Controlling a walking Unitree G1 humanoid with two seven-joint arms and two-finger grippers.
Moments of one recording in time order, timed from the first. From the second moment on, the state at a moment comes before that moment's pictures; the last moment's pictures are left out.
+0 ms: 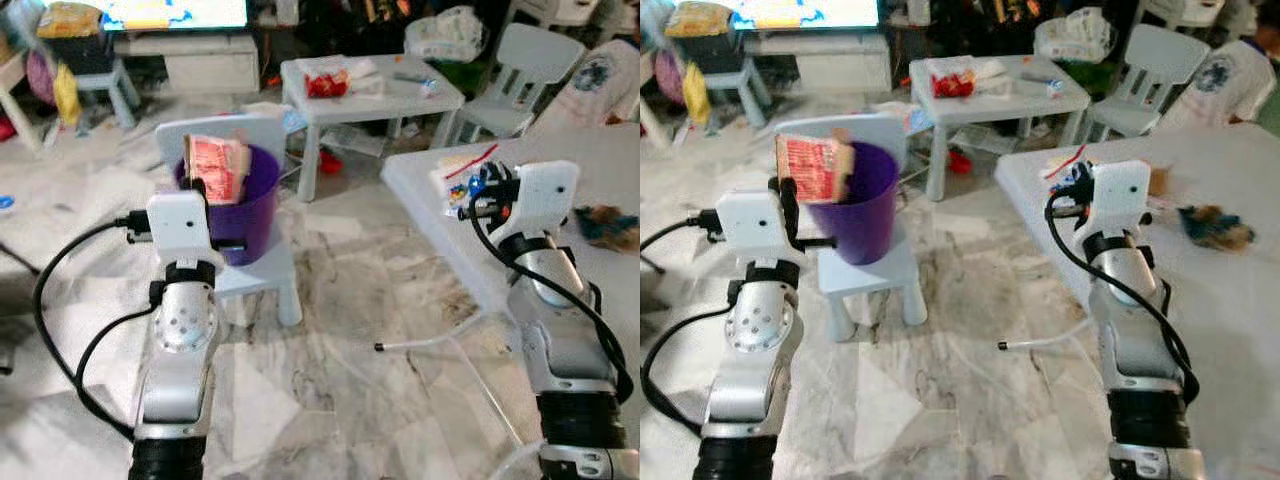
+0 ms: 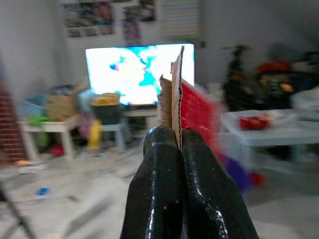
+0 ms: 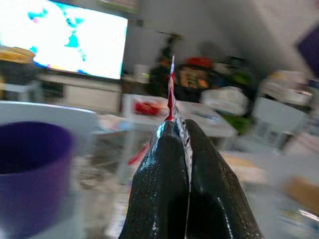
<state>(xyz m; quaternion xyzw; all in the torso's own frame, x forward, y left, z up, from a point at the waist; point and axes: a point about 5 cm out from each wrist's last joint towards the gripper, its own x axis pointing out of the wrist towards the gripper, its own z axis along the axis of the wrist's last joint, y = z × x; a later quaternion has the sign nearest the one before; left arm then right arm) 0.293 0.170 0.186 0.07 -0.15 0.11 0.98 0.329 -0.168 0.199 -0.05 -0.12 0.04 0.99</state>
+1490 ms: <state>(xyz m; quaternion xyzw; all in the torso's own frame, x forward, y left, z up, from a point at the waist) 0.295 0.161 0.184 0.05 -0.14 0.08 0.99 0.330 -0.170 0.203 -0.05 -0.13 0.05 0.99</state>
